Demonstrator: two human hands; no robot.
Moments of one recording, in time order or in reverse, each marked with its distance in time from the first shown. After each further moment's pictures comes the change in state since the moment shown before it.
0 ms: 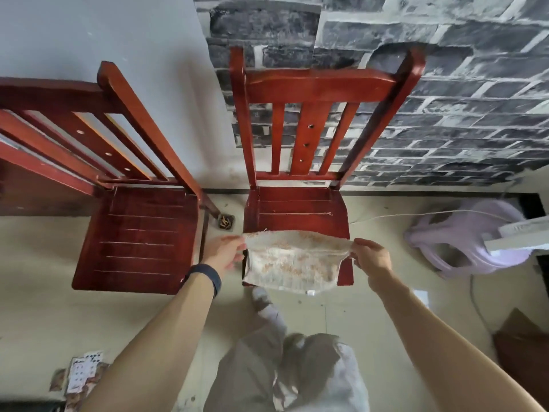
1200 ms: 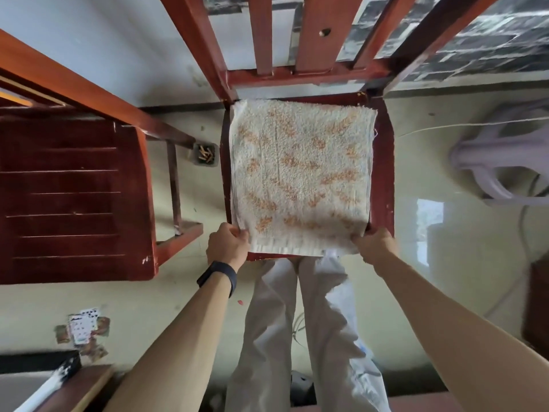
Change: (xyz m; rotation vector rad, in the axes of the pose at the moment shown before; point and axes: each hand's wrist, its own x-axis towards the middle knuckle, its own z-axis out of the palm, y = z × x) left_hand 0.218 -0.145 0.068 0.768 0.251 0.040; right_hand 0.172 0.161 0.108 -0.670 -0.028 0.276
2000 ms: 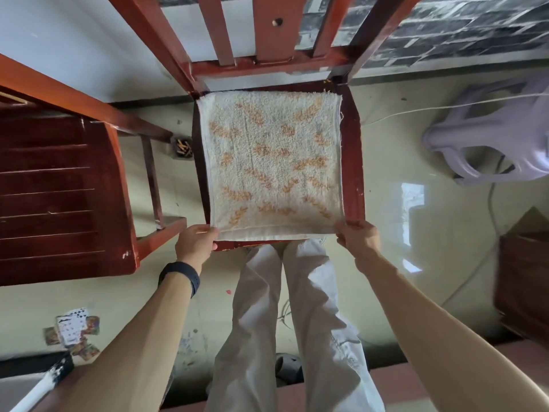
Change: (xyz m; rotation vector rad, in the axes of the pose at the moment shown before) left_hand -0.010 -0.021 -0.015 -0.441 -0.115 -0.196; right_hand -0.018 0.035 -0.010 0.636 -0.008 0.058
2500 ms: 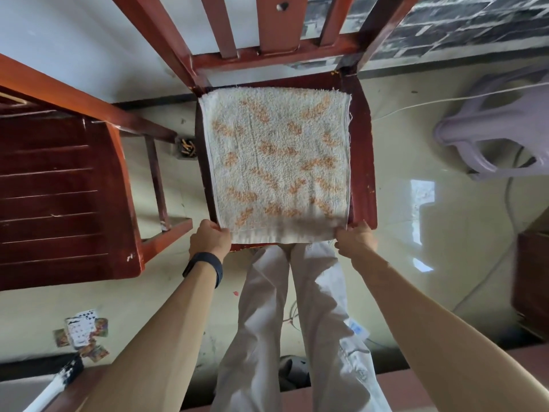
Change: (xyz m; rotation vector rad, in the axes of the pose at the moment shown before) left_hand 0.007 0.009 0.026 0.452 0.097 0.029; right_hand 0.013 0.016 0.032 -0.385 -0.014 0.039
